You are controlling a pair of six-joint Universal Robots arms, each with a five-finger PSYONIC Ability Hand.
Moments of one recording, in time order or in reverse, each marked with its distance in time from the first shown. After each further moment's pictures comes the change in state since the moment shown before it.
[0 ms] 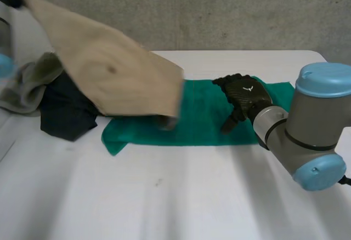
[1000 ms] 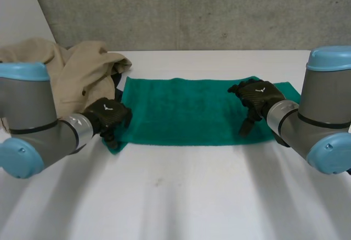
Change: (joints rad) left arm -0.233 0.145 -0.808 -0.263 0.366 0.205; right arm -0.072 0.068 -0.141 0.233 0.017 -0.164; left_hand -0.540 -0.574 -0.571 -0.576 -0.538; right_hand 0.000 0.000 0.000 0.000 0.000
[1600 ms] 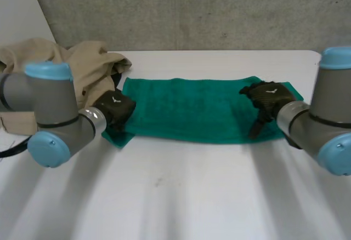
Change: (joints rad) left arm -0.068 -0.119 0.181 0.019 -0.112 0.006; right arm -0.051 -0.051 0.045 0.026 0.028 -0.024; left_hand 0.528 0.571 0.566 0.574 0.542; right_hand 0.000 0.000 0.000 0.000 0.000
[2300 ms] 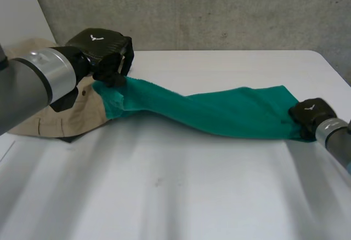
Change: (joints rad) left arm -0.035 0.437 0.057 -0.258 0.075 -0.295; right arm -0.290 0.067 0.185 -0.251 -0.087 -0.407; left_hand 0.000 0.000 0.000 0.001 0.000; right_hand 0.913 0.973 0.976 0.983 0.950
